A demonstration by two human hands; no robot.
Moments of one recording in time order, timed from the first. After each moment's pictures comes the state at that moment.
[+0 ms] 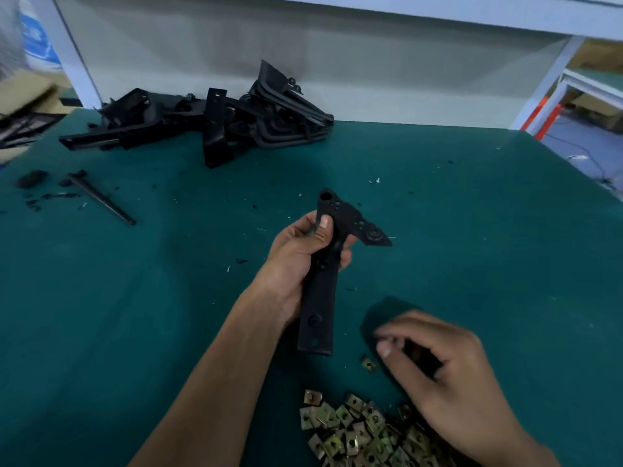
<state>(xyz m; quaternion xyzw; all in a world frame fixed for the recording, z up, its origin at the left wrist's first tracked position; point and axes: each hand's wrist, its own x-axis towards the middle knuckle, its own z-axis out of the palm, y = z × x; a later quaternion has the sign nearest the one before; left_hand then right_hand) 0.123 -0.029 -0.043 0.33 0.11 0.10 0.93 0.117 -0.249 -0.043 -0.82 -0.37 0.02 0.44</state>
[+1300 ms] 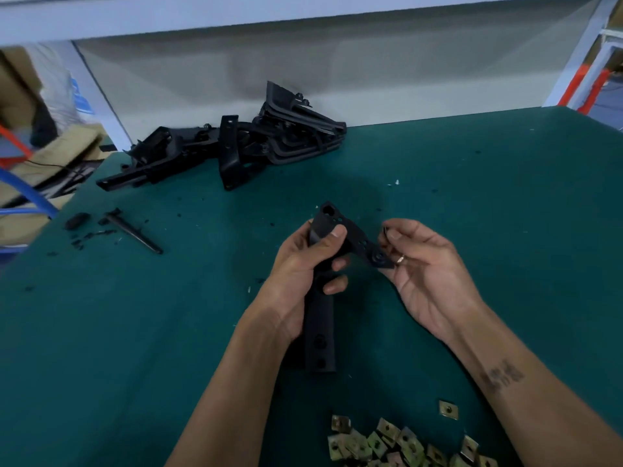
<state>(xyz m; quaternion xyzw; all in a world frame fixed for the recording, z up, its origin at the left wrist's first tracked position) 0.113 -0.016 -0.037 0.48 0.08 0.11 0.87 0.201 -0.164 -0.040 -0.45 -0.09 0.27 0.85</state>
